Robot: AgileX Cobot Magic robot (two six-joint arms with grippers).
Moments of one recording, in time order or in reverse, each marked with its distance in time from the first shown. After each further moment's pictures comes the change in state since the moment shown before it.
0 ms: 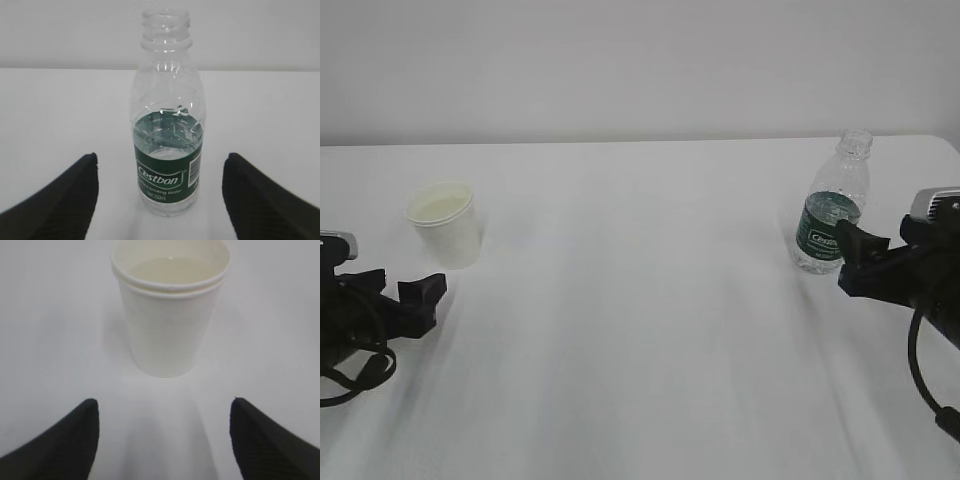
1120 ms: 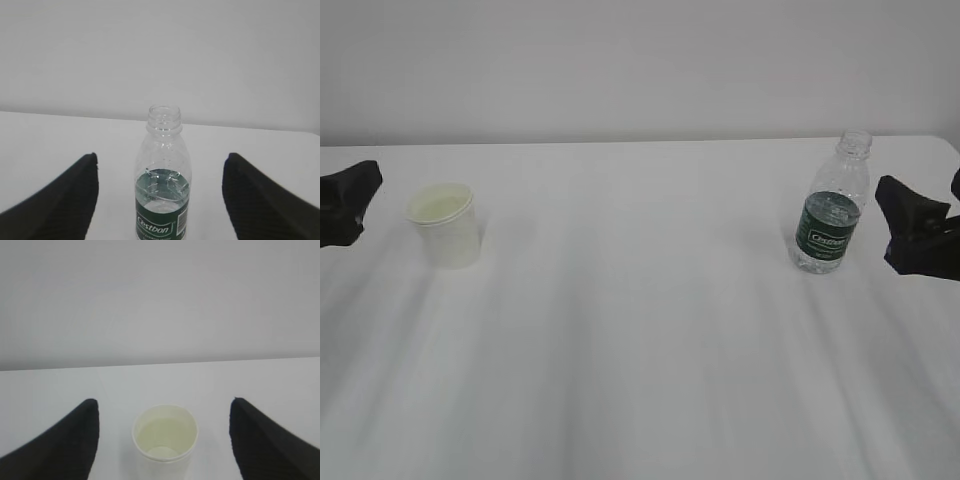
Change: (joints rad) left arm 0.000 -0.570 0.073 -0.025 0.198 0.001; right arm 0.000 -0.329 0.080 0.000 0.103 -0.069
